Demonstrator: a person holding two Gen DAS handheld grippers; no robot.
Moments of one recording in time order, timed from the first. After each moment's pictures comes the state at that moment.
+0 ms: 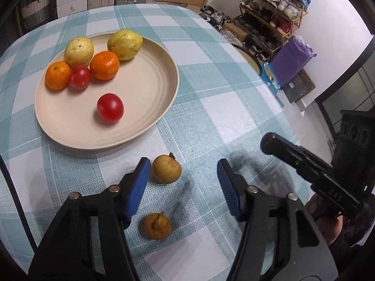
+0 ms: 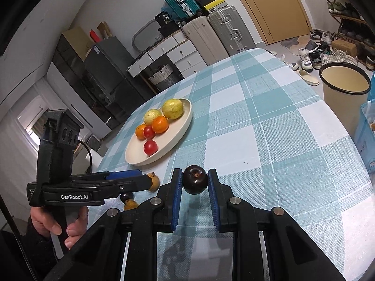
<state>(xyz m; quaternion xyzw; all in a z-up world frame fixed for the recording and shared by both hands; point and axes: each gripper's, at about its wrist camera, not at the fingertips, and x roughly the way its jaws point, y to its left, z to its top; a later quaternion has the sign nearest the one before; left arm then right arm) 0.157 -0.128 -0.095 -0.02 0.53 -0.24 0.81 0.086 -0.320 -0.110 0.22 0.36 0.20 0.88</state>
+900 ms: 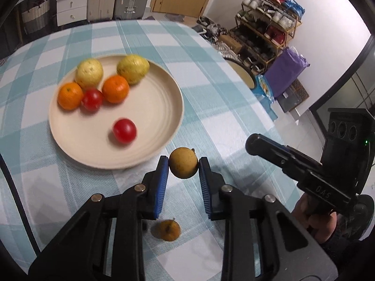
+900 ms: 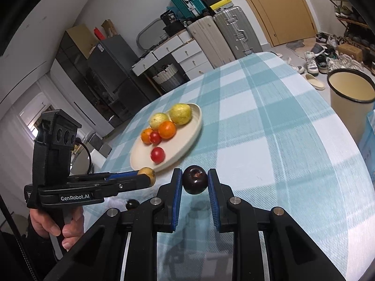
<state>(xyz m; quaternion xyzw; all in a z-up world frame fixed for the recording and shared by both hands) 0.165 -0.101 -0.058 -0.05 0.50 -0.25 0.83 0.104 -0.304 -0.096 0.21 0.35 0.22 0.88</state>
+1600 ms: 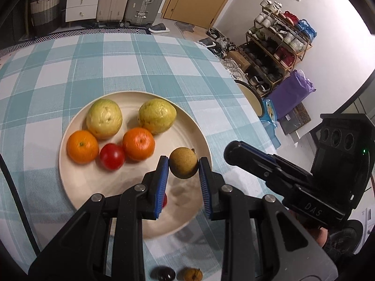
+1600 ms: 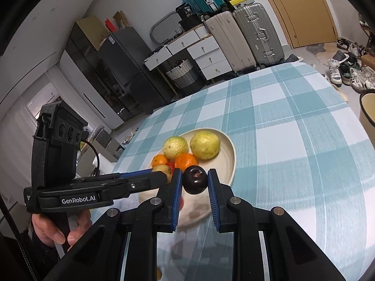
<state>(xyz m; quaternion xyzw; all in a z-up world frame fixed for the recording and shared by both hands) 0.260 -0.082 -0.050 -0.10 0.49 -0.23 0.83 0.208 -0.254 -0.073 0.19 0.36 0.26 0.87</state>
